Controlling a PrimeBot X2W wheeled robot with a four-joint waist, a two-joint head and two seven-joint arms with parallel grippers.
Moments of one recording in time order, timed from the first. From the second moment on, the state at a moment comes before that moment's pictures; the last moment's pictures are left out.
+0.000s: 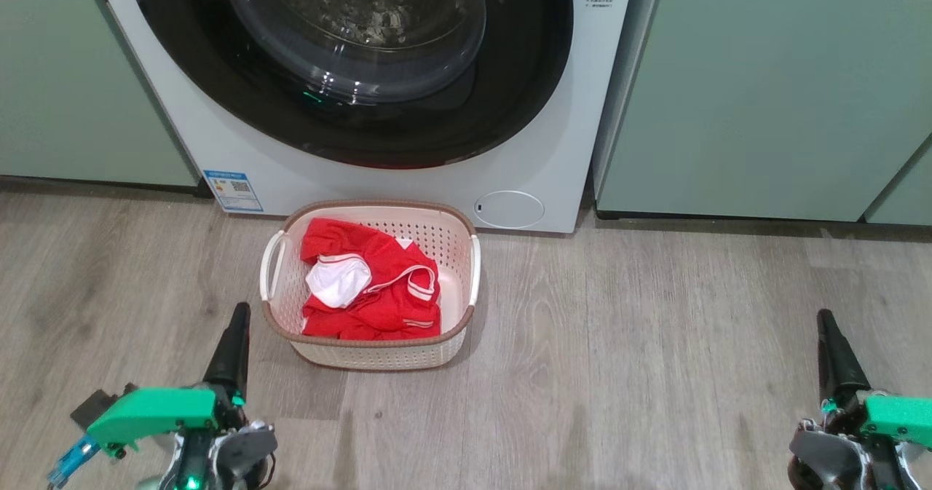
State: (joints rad) left arm -0.05 0.04 0.09 0.28 -1.60 -0.13 0.11; right arm -0.06 -0.05 -0.13 0.29 1.60 0.13 0.11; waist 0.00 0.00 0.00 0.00
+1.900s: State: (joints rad) left arm -0.05 0.04 0.09 0.28 -1.60 -0.13 0.11; right arm -0.06 -0.05 -0.13 0.29 1.60 0.13 0.11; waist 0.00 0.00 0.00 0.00
